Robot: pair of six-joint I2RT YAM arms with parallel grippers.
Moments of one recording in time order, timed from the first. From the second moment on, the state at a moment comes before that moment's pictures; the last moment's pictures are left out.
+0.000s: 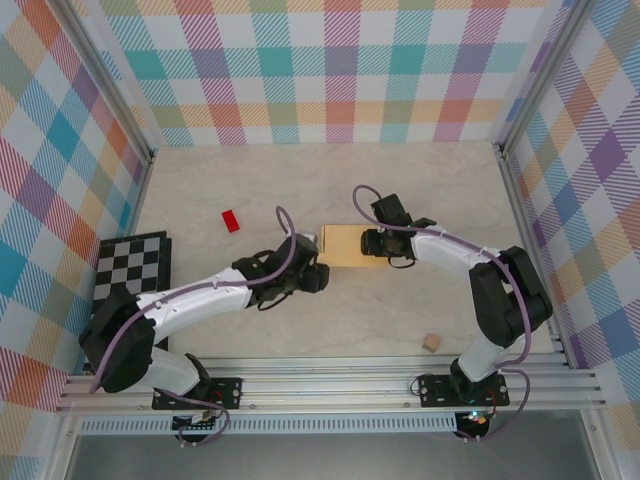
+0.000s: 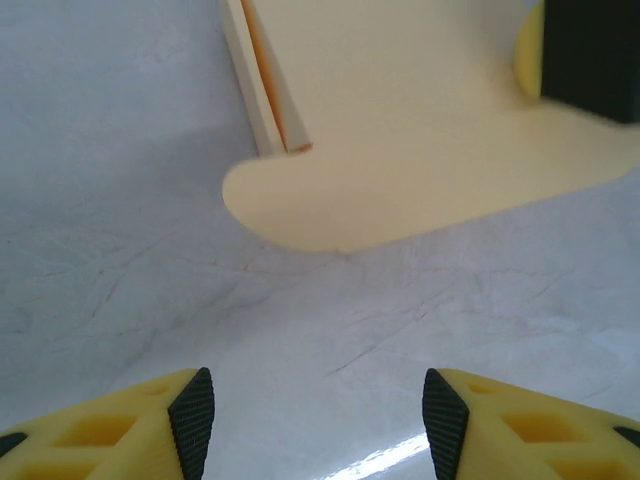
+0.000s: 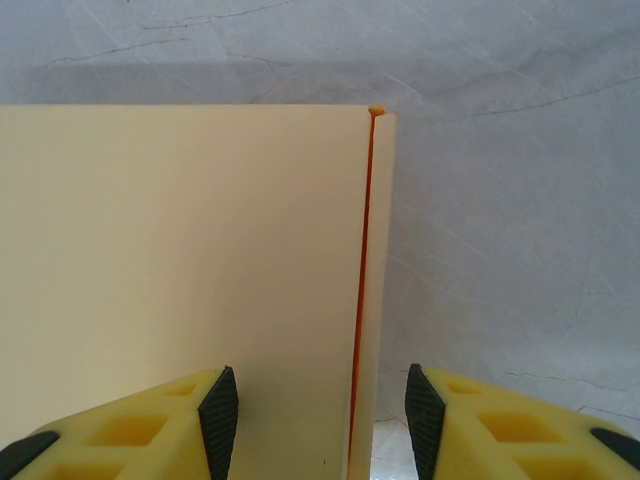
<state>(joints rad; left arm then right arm) -0.83 1.41 0.93 -0.39 -0.15 -0.60 0.50 1.66 1.03 -0.41 0.05 0.45</state>
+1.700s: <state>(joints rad) -0.68 1.94 1.40 -0.61 -0.12 -0.55 0.49 1.69 1.06 -0.58 -0.02 0.38</state>
